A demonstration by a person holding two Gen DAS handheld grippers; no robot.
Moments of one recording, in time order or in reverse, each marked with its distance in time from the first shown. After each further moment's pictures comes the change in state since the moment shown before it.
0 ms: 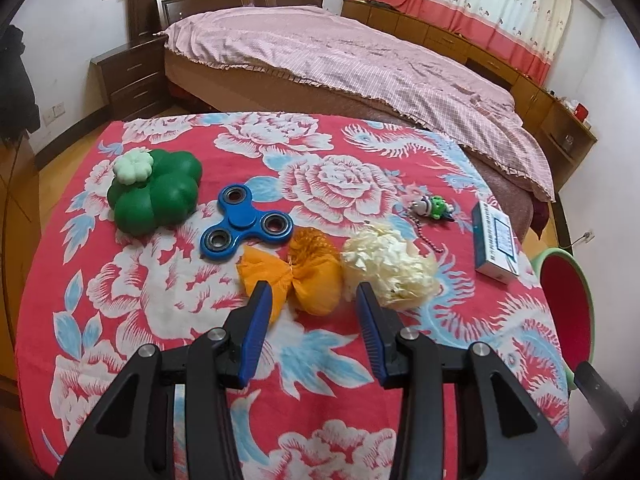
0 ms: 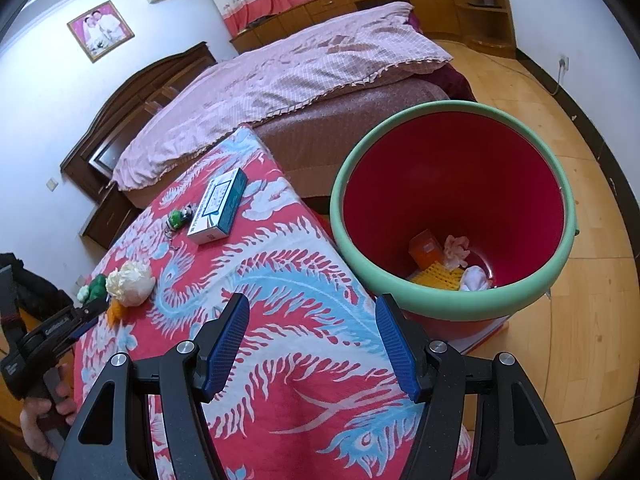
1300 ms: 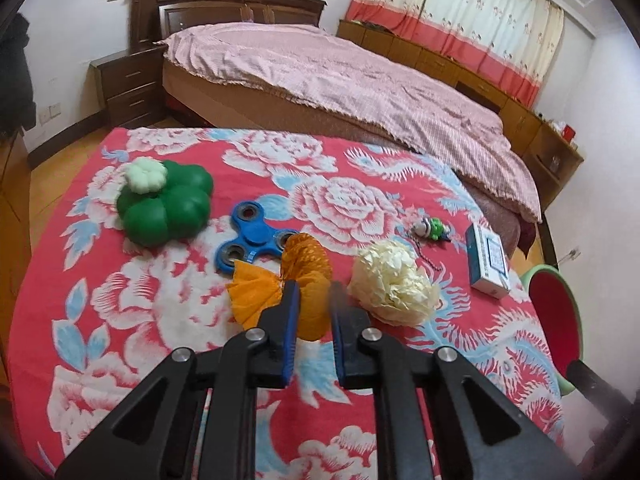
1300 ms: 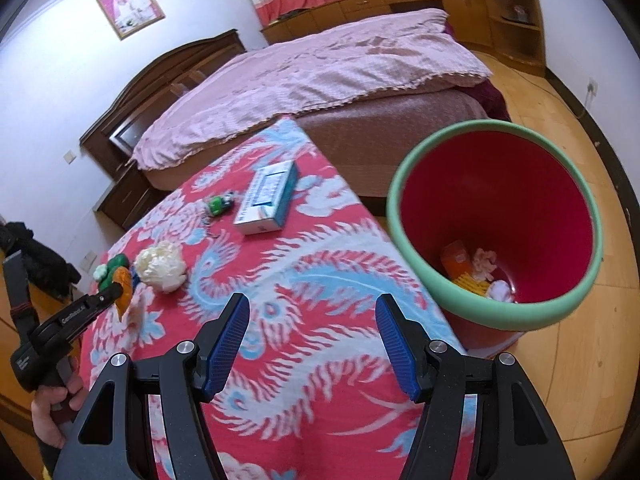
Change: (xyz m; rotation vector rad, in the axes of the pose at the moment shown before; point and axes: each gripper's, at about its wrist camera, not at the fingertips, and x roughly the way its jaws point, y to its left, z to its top) left arm -0.016 0.026 0.000 -0.038 -0.091 -0.064; right arm 0.002 0.048 0.002 -0.105 0.016 0.052
